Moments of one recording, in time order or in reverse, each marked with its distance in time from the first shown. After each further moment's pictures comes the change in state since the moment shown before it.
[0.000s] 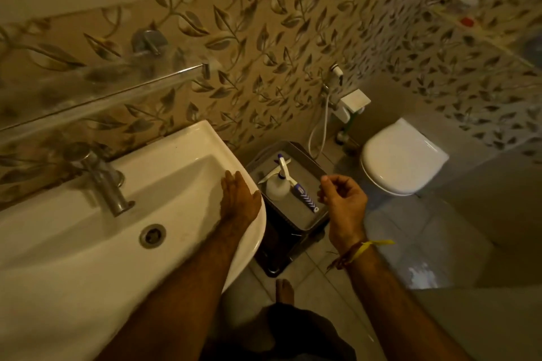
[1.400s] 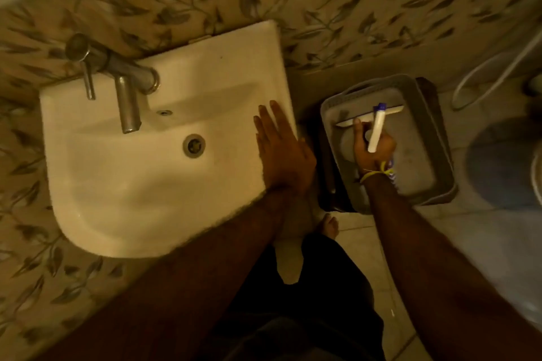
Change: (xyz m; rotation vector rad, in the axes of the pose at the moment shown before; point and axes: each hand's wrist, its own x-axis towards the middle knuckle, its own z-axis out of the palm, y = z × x) left_hand 0.064 0.033 0.072 -0.074 0.489 -0.345; right_hand 0.208 0.218 0.101 -0.489 -0.399 -0.197
